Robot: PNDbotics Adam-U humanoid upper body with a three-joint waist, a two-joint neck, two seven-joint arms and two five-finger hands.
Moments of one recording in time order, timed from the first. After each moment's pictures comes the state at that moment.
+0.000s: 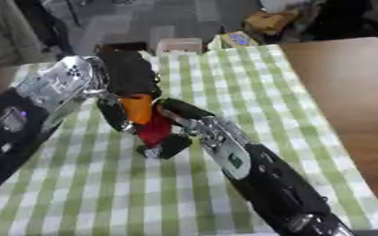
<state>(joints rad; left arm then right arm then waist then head) -1.01 0.30 -0.64 -1.38 -1.34 -0.46 -0.65 -0.70 -0.17 0.51 -1.25 0.55 -0.12 0.32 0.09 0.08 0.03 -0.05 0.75</state>
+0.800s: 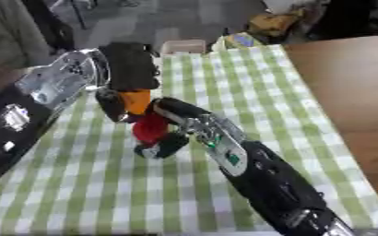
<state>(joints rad) -1.04 0.30 -0.66 -1.42 -1.51 -0.50 -0.61 -0.69 -0.16 0.51 -1.23 0.55 -0.13 0.32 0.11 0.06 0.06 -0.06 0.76</state>
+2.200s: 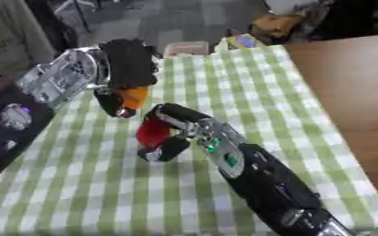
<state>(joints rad) -1.03 0.30 -0.67 -1.38 -1.60 -0.53 -0.58 -0.69 -0.15 0.51 -1.18 0.58 -0.14 0.32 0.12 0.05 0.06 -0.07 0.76</state>
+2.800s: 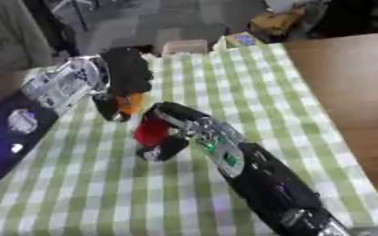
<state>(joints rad) -1.02 0.29 -0.67 -1.34 -1.65 -0.55 -0.56 -0.69 -0.15 0.51 -1.20 0.57 -0.13 0.33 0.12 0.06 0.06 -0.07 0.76</state>
